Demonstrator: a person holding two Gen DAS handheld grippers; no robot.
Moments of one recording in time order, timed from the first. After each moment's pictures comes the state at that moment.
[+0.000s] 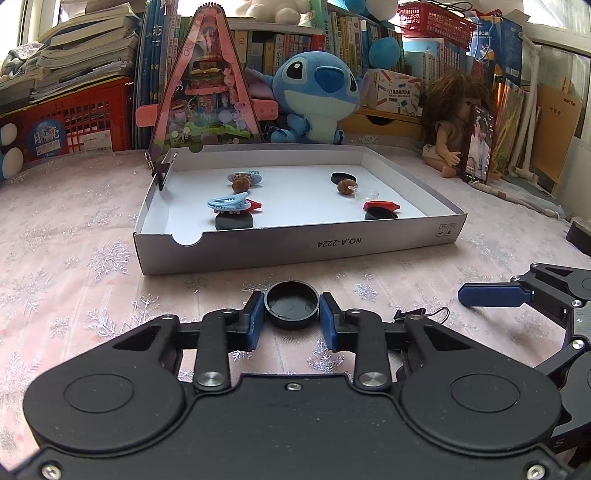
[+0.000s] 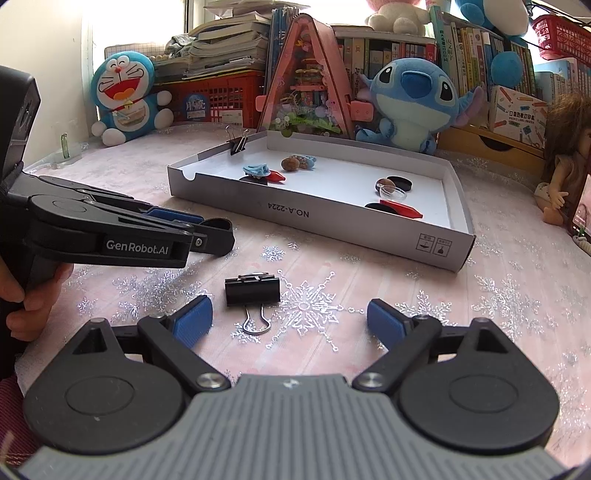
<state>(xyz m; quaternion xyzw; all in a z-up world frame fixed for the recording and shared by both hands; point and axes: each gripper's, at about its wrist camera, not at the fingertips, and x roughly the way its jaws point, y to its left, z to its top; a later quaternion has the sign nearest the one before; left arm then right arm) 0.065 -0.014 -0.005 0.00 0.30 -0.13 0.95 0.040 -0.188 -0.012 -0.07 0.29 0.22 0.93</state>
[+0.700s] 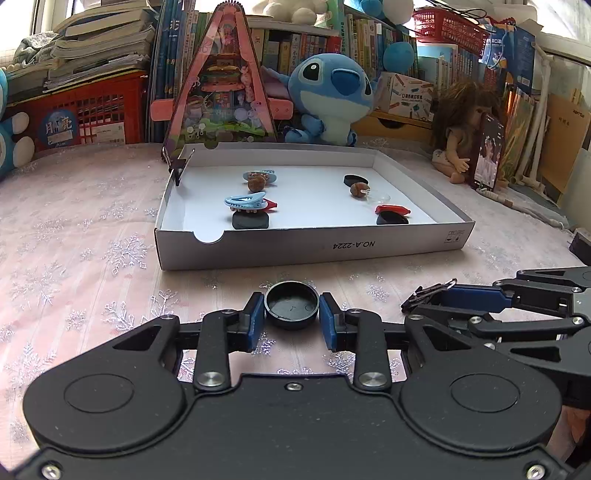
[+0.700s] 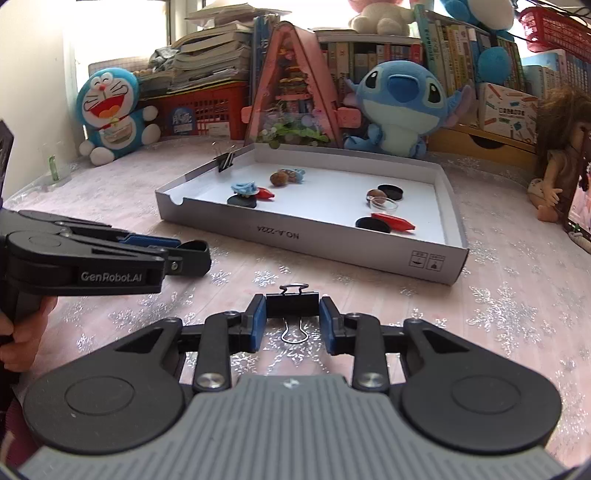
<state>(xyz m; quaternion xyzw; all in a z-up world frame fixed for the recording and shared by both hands) 0.064 -0.002 0.000 -0.02 0.31 -0.11 0.94 0.051 -0.189 0.000 -0.04 0.29 0.20 0.94</state>
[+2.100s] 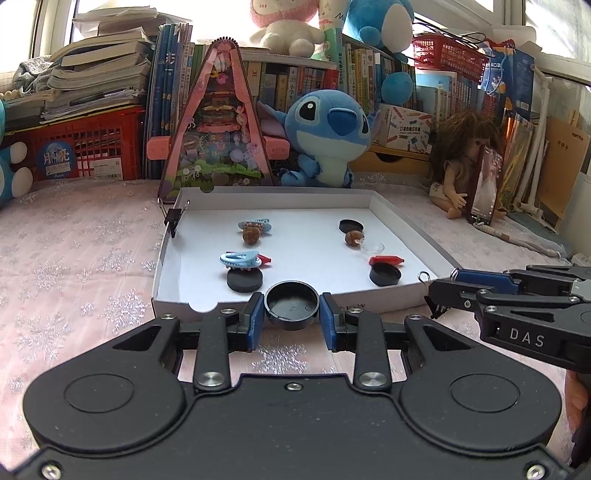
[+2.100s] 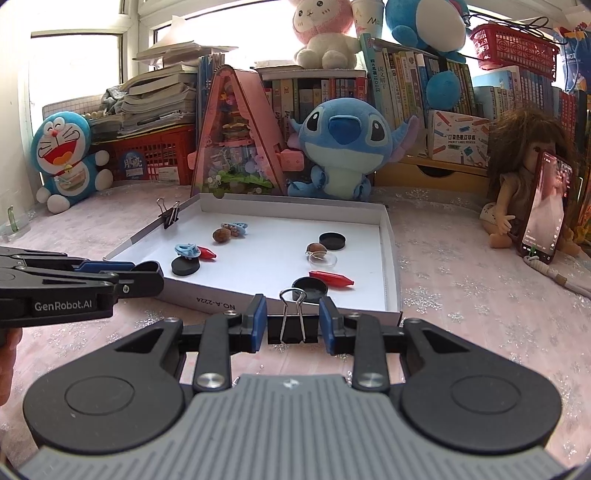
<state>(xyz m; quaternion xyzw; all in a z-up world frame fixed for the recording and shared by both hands) 0.084 -0.009 0.036 -0.02 0.27 -0.11 0.95 0.077 -0.207 0.033 -0.02 0.26 0.13 0.96</state>
